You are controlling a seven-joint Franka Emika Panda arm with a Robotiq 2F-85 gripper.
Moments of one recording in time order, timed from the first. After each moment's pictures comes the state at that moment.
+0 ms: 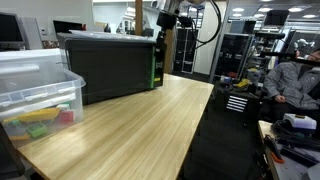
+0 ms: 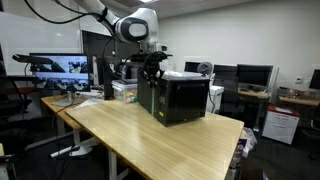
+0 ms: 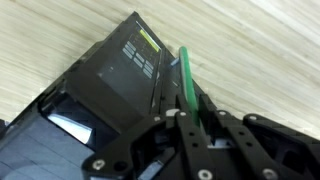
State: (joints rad) arm -0.28 0.25 0.02 -1.83 0.11 2.30 -0.76
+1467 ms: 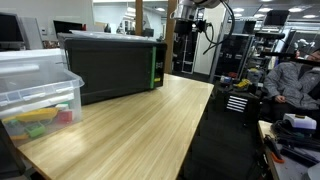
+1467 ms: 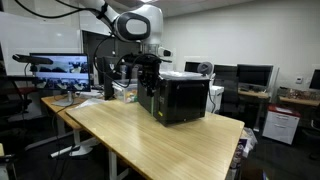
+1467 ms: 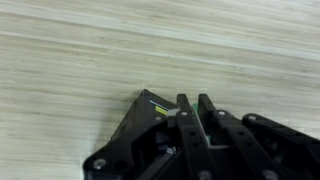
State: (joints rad) arm -0.26 0.19 -0.12 -1.94 0.15 2.19 -0.58
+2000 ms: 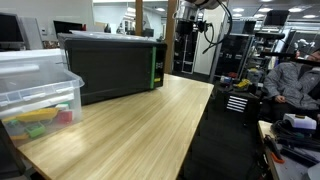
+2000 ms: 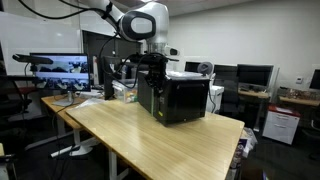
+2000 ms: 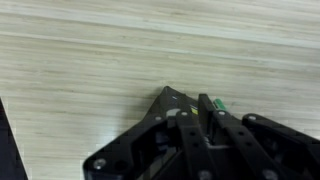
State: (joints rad) arm -0.27 0.22 -0.16 -1.89 0.15 2.20 -0.58
